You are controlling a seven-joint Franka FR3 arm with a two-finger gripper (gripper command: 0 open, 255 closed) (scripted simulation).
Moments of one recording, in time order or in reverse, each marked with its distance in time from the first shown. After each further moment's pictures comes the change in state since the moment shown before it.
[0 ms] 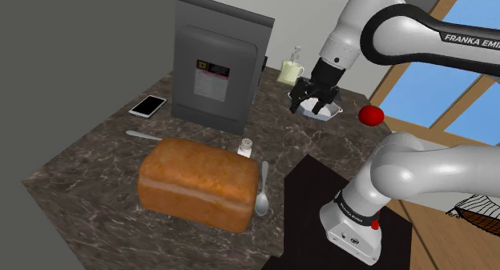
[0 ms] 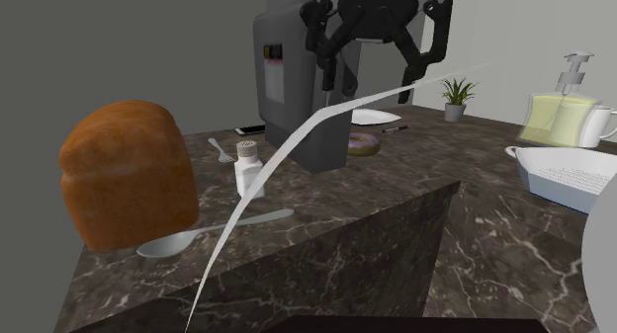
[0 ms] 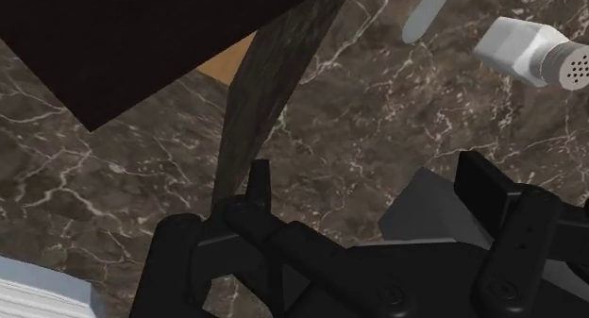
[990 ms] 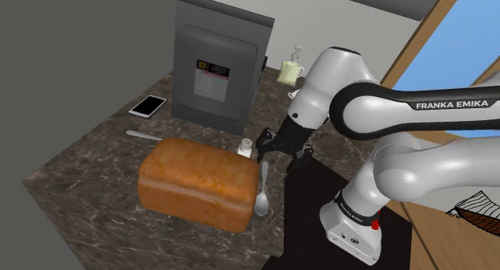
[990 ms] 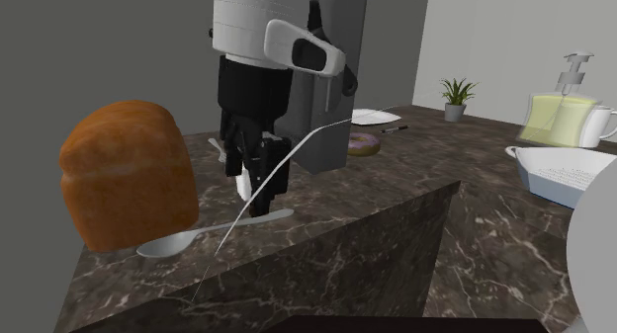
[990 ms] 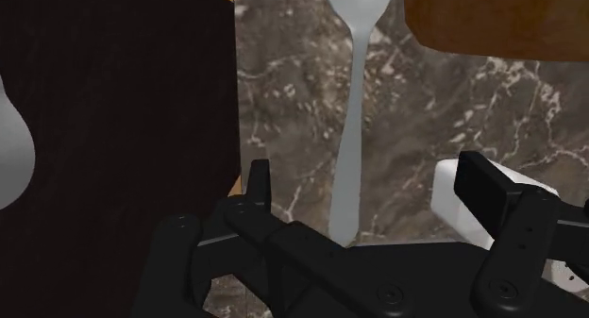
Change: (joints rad) arm 0.123 0.091 0.396 -0.218 0.497 0.336 0.600
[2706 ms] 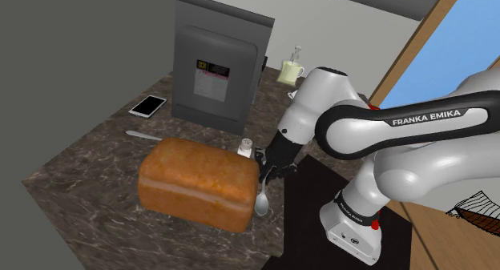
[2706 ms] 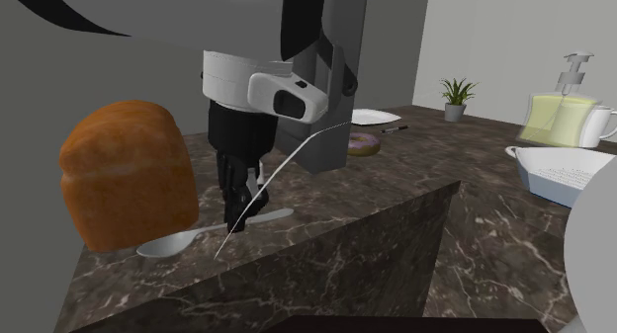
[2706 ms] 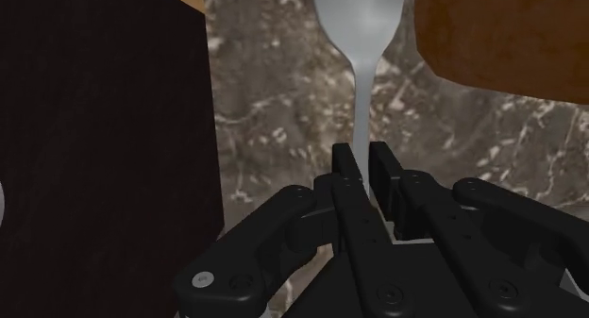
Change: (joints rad) arm 0.023 0.136 0.091 -0.031 0.106 0.176 0.015
